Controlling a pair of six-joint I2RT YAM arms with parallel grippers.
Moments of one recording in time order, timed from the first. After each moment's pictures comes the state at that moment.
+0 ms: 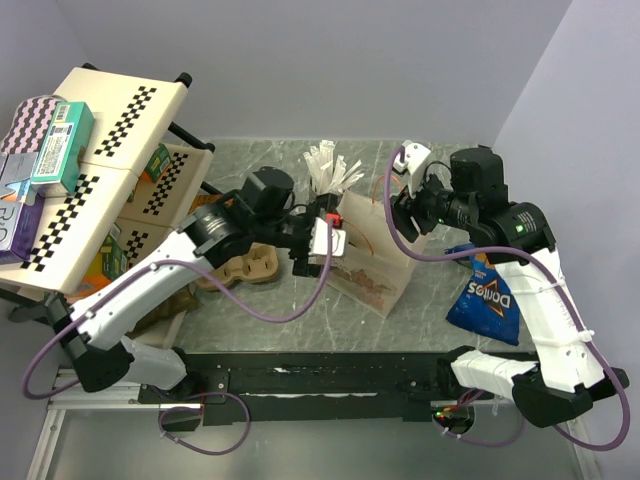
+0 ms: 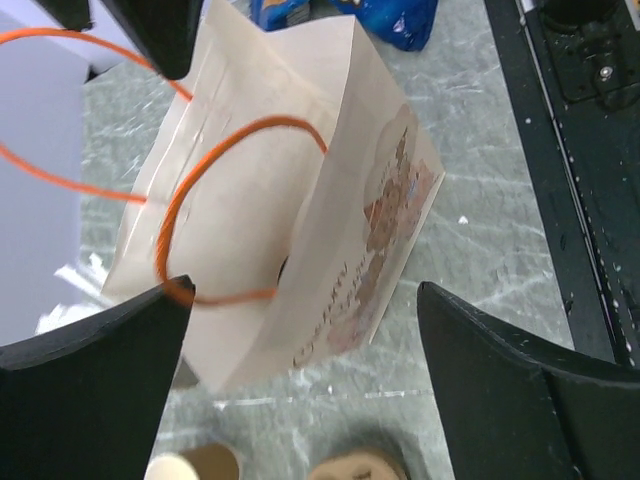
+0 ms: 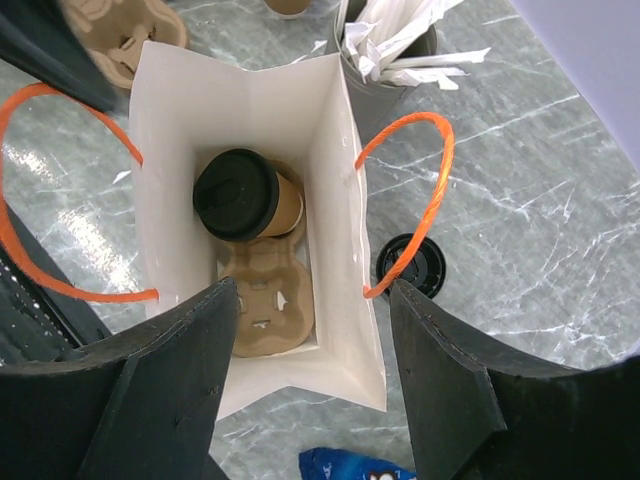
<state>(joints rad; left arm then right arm) -0.88 1.37 1.52 -0.68 0.54 0.79 0.40 1.14 1.58 -1.01 -0.28 -0.40</state>
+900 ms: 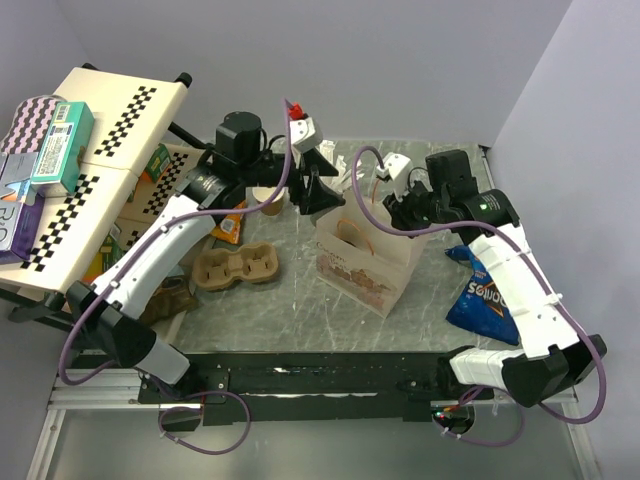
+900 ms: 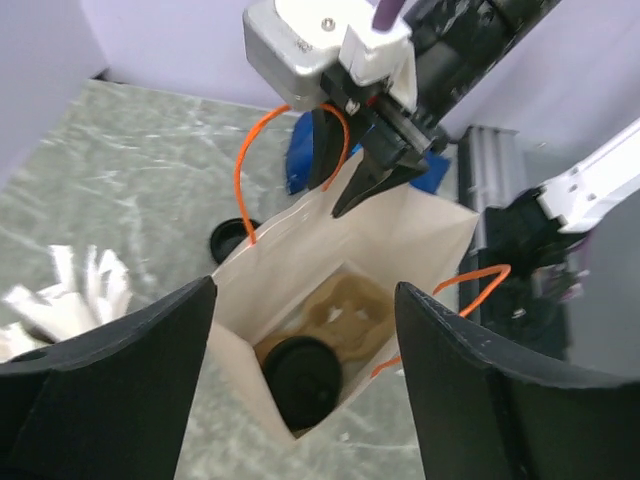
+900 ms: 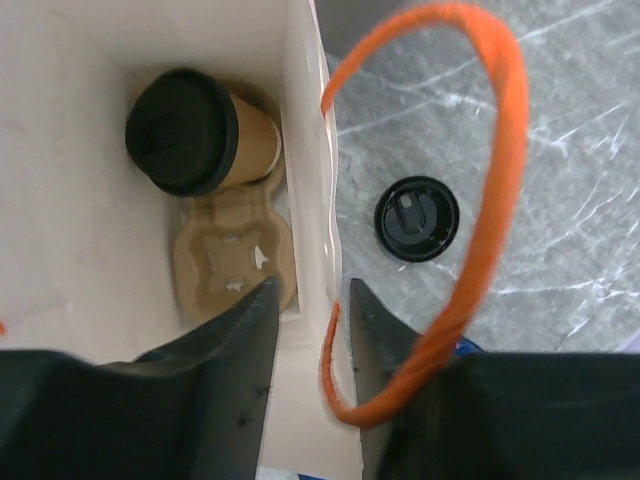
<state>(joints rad) -0.60 1.51 1.67 -0.37 0.80 0.14 0.35 1.25 1.46 -0.99 -0.25 -0.48</state>
